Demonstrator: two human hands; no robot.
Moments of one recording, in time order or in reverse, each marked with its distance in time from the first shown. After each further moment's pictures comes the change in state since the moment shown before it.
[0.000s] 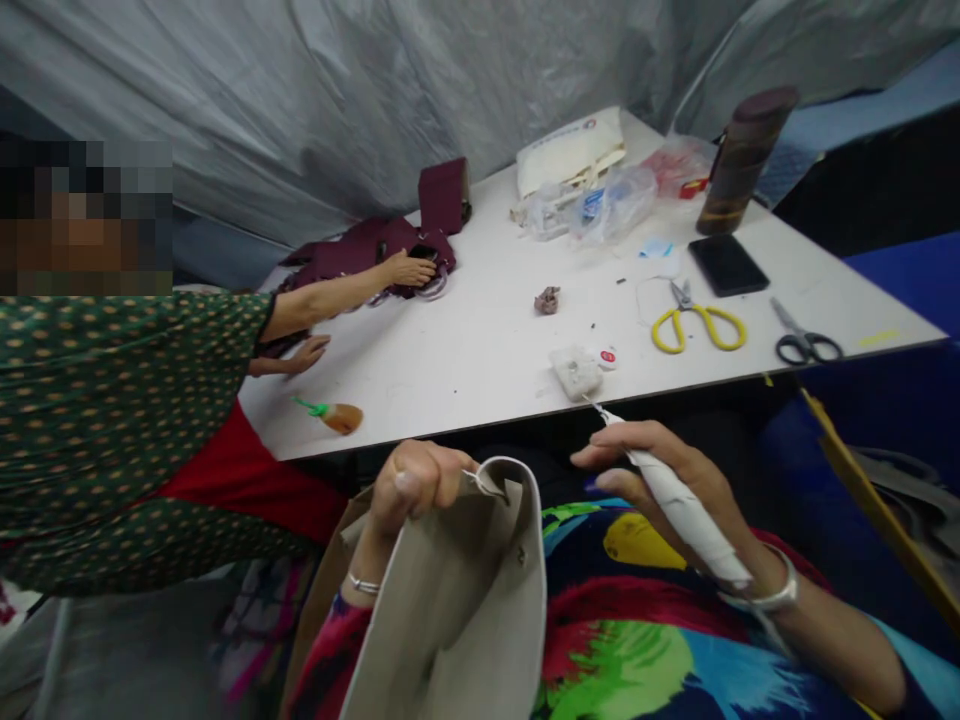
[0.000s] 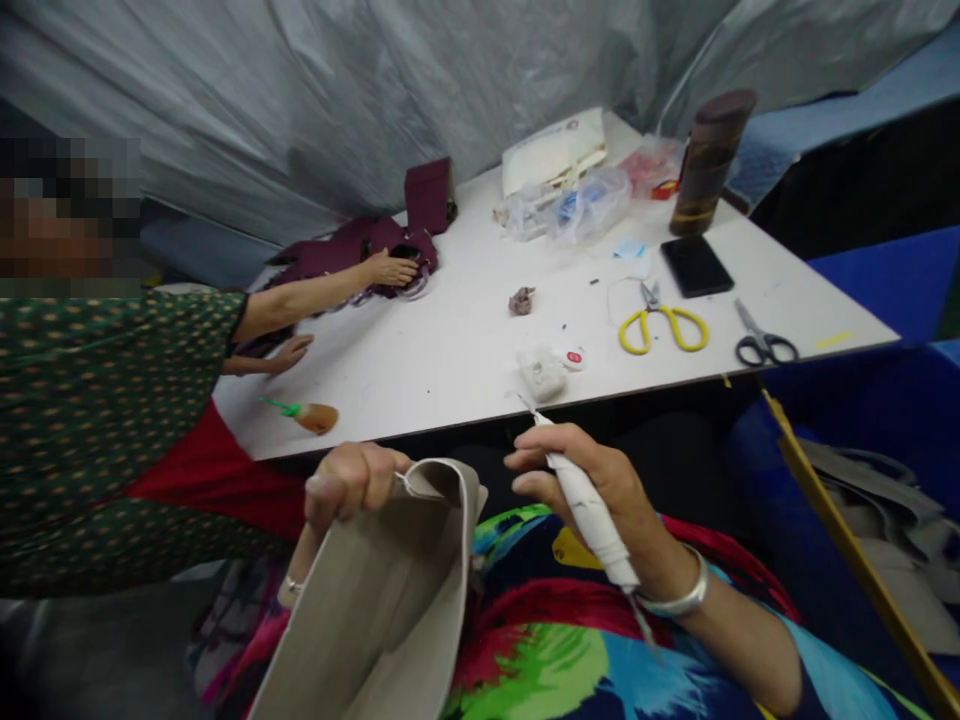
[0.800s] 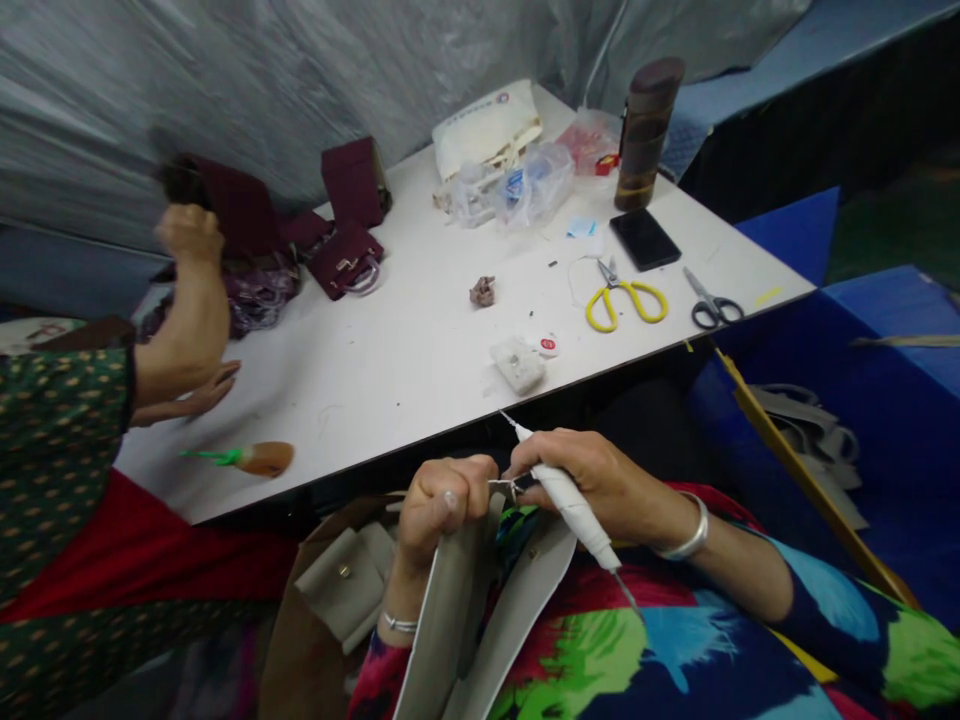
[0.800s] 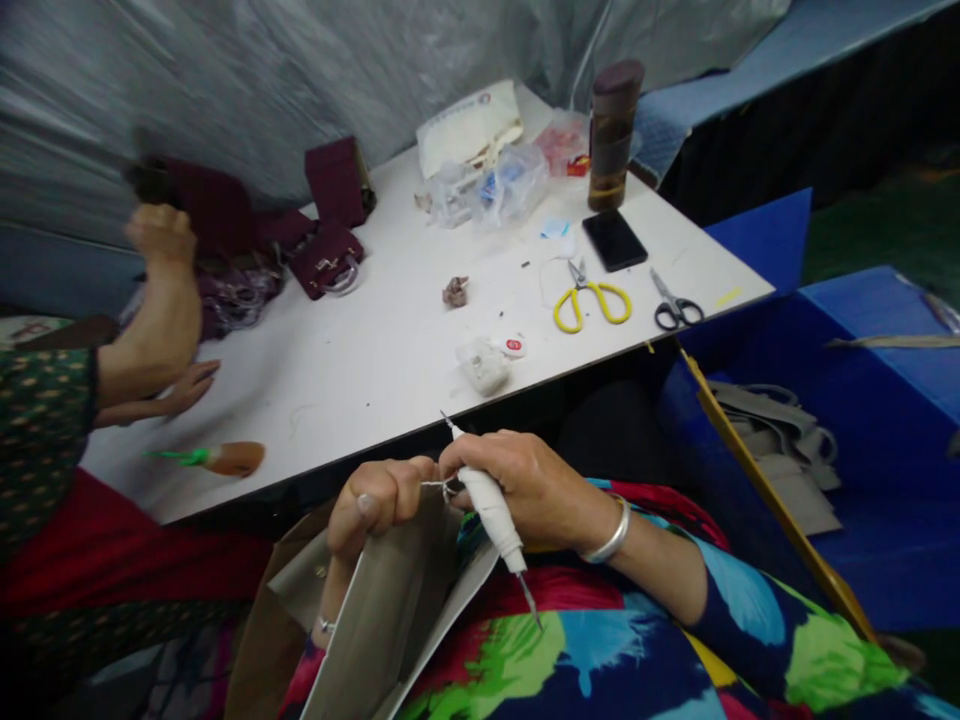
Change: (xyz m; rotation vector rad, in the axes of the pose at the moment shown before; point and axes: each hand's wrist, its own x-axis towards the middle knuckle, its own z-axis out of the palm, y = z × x) left_hand 0.023 -0.047 0.060 0.043 -0.013 -0.276; right_hand 0.018 0.020 -0.002 -0.230 -0.278 -0.121
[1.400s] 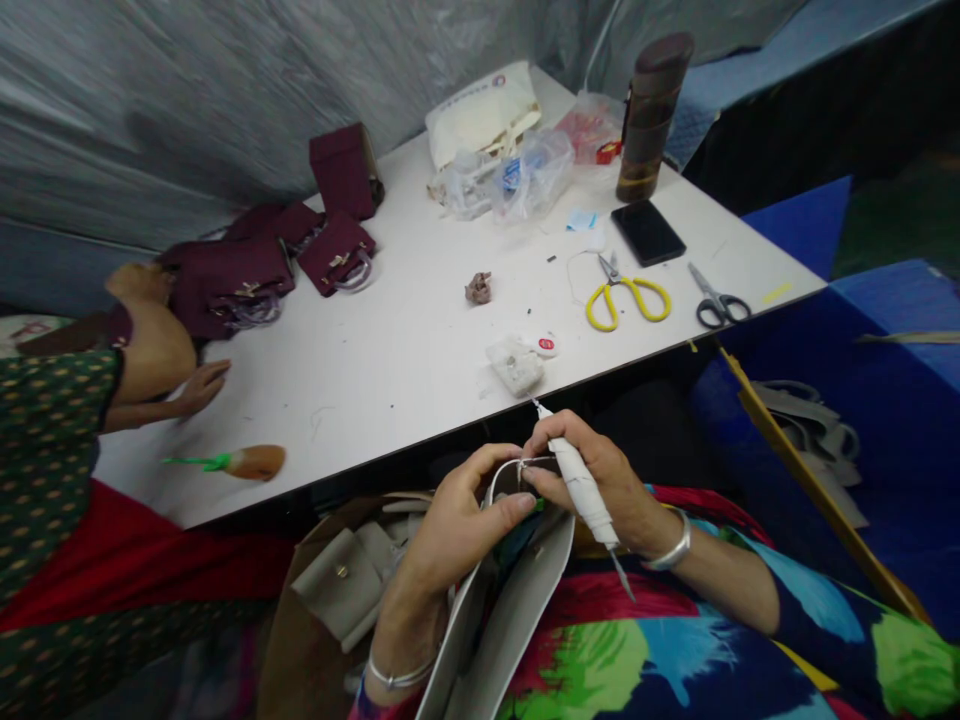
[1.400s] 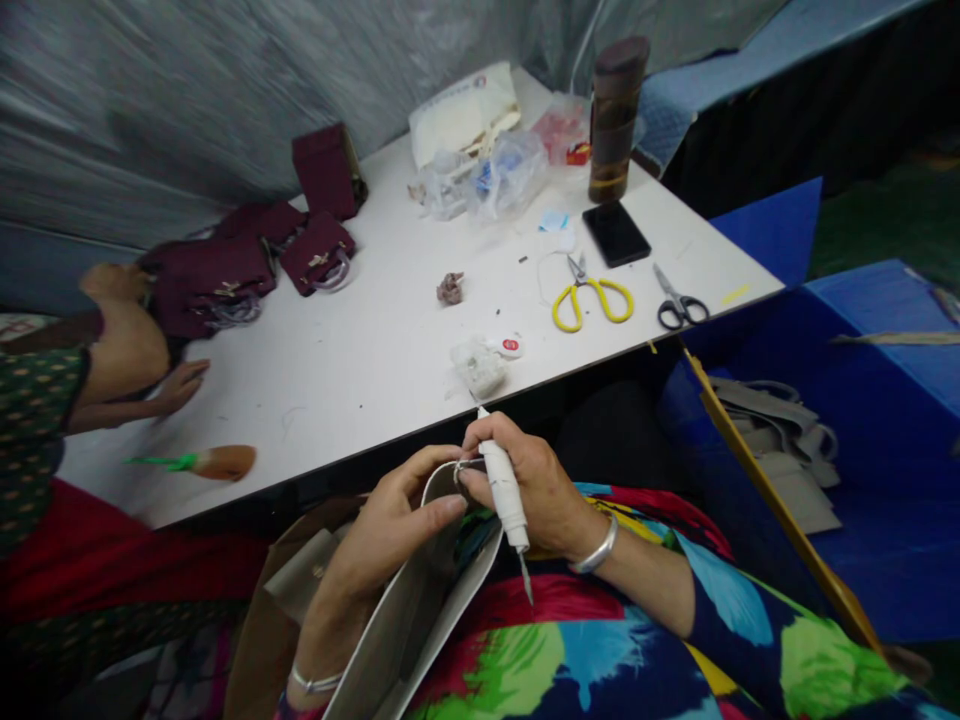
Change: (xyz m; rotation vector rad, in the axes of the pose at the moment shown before) left_hand 0.015 0.020 0.019 0.282 -0.022 -0.359; right_hand -0.007 0.016 0.014 0.230 0.249 0.305
